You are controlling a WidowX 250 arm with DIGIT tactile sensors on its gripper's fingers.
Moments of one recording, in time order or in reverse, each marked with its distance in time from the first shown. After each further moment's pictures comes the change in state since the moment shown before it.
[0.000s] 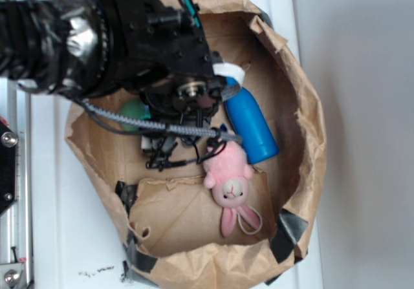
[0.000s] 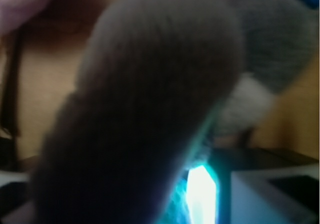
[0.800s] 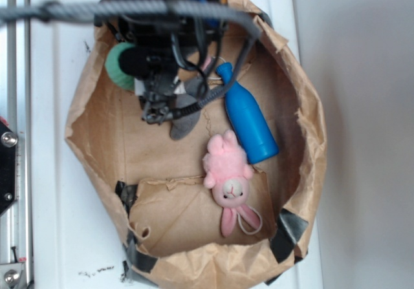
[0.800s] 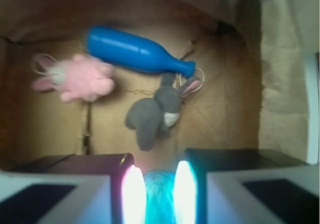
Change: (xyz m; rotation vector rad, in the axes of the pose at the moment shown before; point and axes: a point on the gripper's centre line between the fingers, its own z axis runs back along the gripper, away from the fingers) arm -0.002 0.017 0.131 -0.054 -0.183 0.147
